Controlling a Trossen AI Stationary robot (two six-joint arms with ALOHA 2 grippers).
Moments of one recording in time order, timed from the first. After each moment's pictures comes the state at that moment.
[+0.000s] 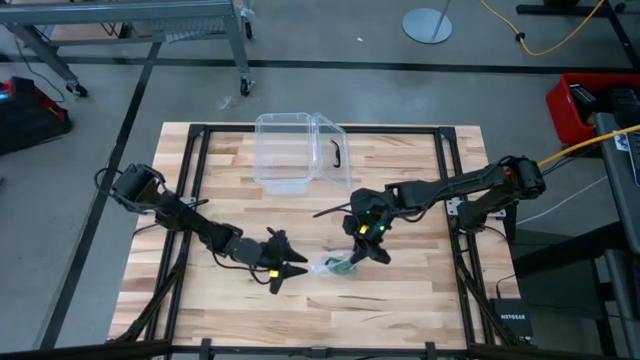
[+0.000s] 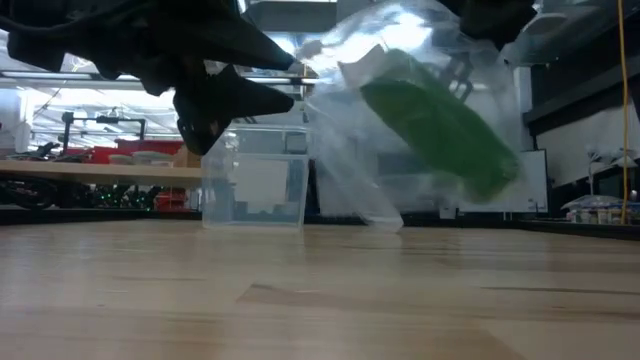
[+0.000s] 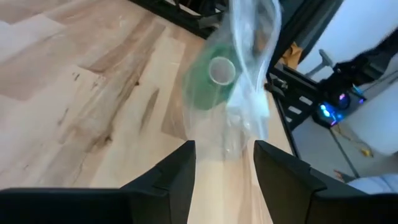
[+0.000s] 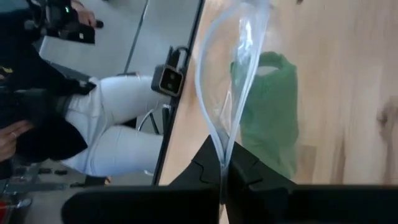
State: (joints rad) left arm -0.46 1.64 0.60 0.74 -0.32 -0.61; right arm 0.09 1.51 1.00 -0.28 -0.69 0.30
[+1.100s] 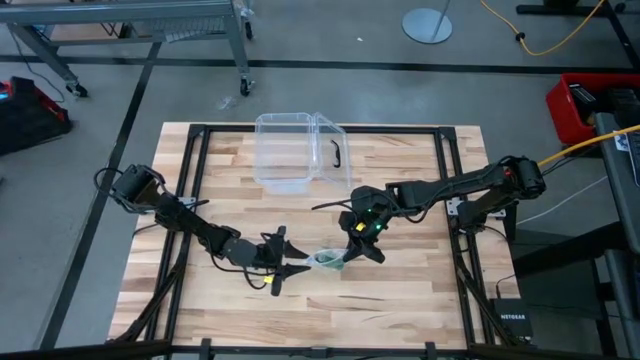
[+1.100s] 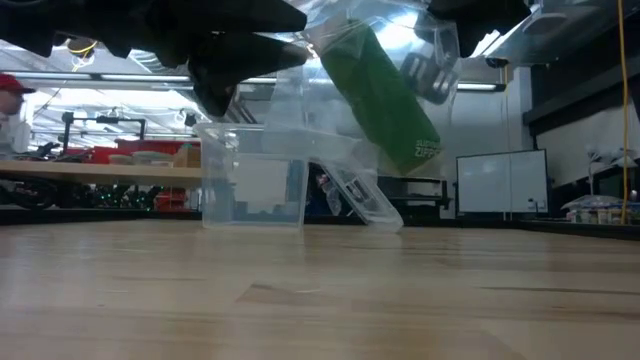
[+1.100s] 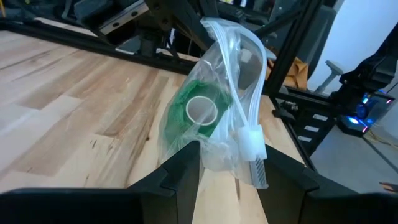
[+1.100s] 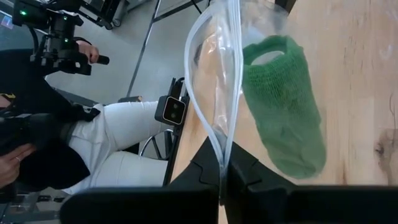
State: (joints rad) left arm -0.48 1.64 0.62 0.85 -0.45 -0.36; right arm 0.09 1.51 1.00 -0.17 -0.66 0.40
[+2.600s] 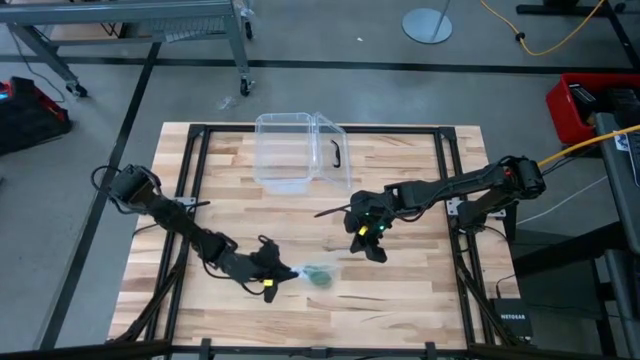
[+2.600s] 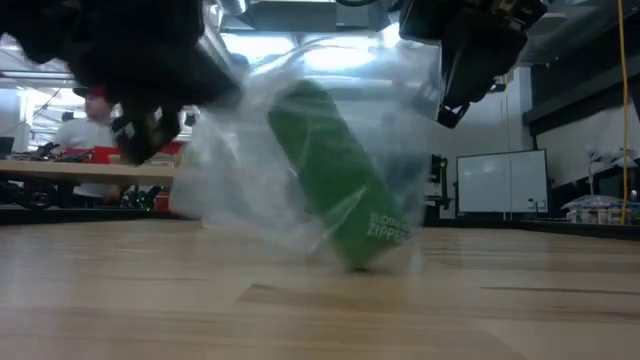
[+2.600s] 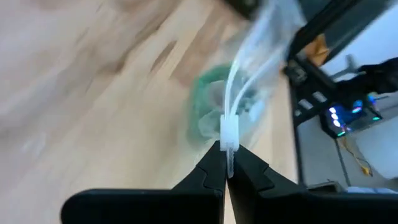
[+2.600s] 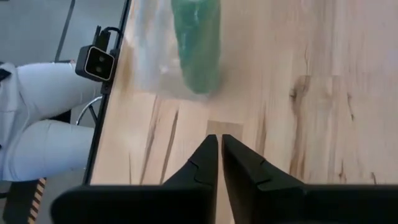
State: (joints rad) left arm -0.59 1.62 0.62 0.54 -0.47 -0.92; right arm 0.09 1.51 1.00 -0.41 -0.46 0.17
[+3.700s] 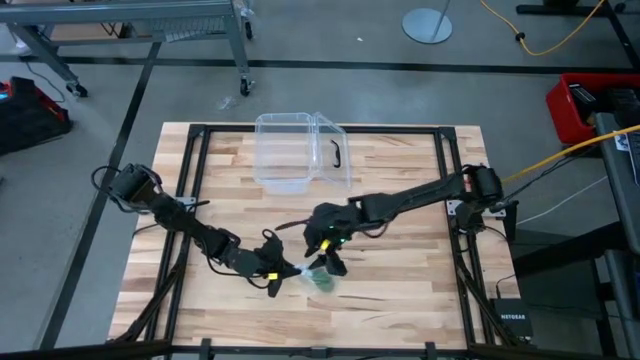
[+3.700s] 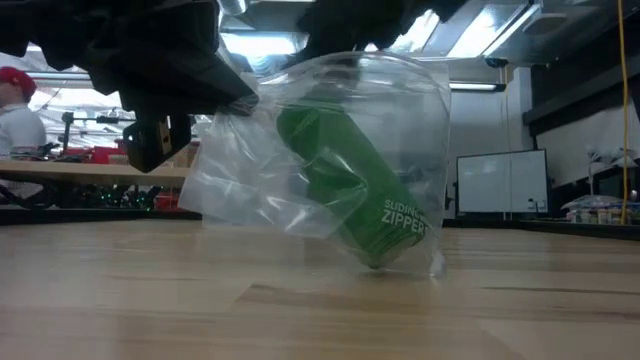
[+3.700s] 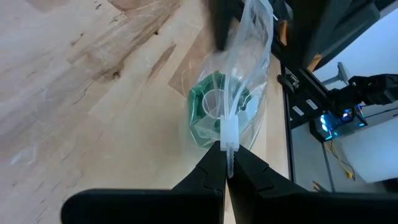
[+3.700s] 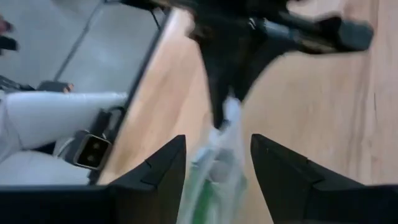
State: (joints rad) left arm -0.53 1.62 0.62 0.57 -0.40 -0.93; right arm 0.16 1.87 1.37 -0.24 -0.41 0.14
